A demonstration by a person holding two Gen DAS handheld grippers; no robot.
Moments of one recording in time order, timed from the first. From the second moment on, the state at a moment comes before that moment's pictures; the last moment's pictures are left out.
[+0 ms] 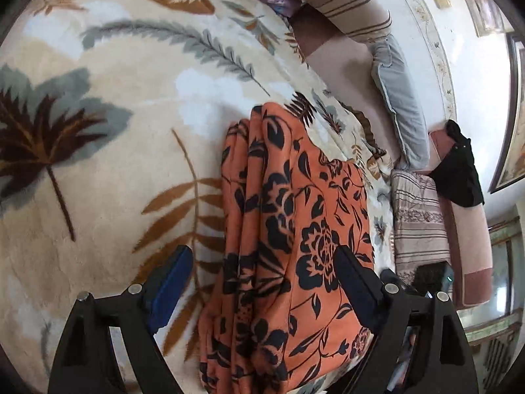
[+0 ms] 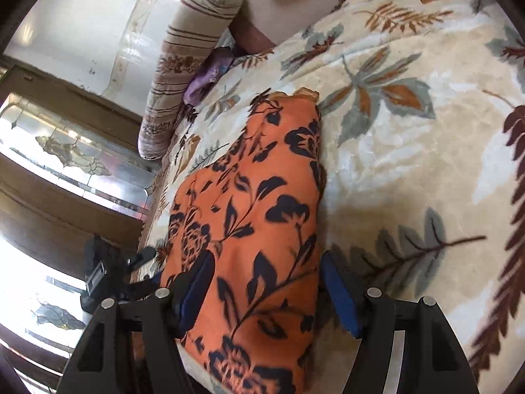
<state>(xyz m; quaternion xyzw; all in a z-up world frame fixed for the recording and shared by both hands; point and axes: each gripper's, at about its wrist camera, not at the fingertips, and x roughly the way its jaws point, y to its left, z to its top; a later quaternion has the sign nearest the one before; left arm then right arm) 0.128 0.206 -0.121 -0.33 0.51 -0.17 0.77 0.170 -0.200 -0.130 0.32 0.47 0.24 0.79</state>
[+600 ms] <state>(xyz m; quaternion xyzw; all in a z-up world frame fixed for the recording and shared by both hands) 0.155 0.106 -0.068 -0.27 0.47 -0.27 0.80 0.195 -0.222 -0.052 0.23 0.43 0.28 0.83</state>
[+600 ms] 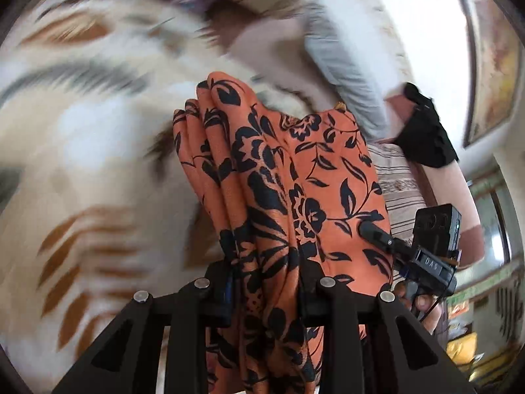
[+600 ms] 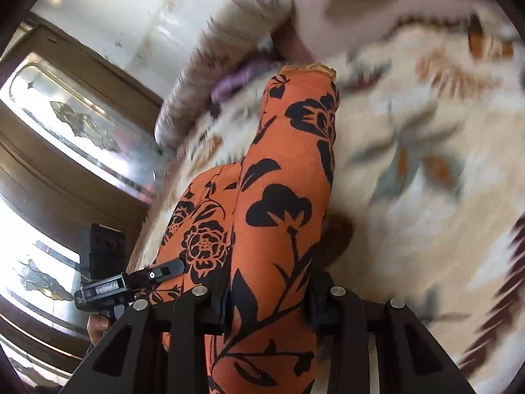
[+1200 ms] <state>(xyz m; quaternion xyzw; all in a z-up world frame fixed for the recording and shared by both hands) 0.150 0.042 -0.075 -0.15 0.47 -0.20 0.84 0.174 -0.304 -0.082 0.27 0.38 0.20 0.86</state>
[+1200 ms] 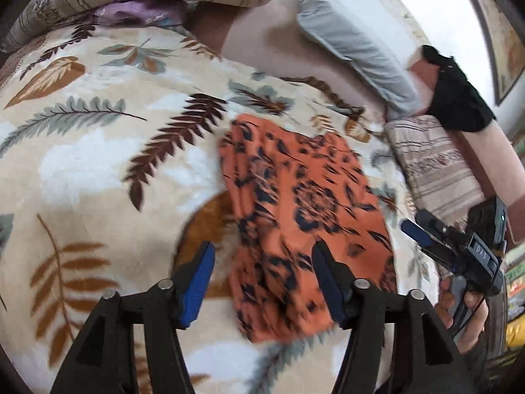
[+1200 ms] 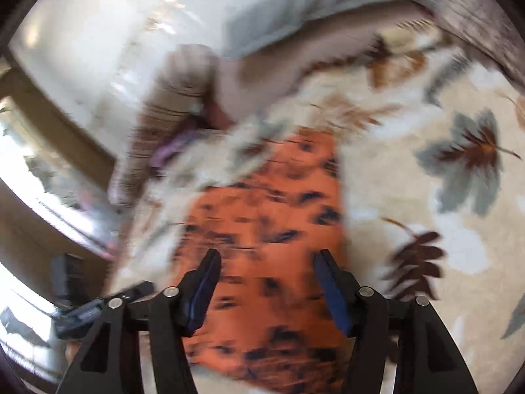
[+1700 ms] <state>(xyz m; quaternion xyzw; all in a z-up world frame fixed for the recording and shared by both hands) 0.130 0.029 -0.127 -0.09 0.52 -0.16 0.83 0.236 -0.296 -0.101 0.33 0.40 0.21 0.83</state>
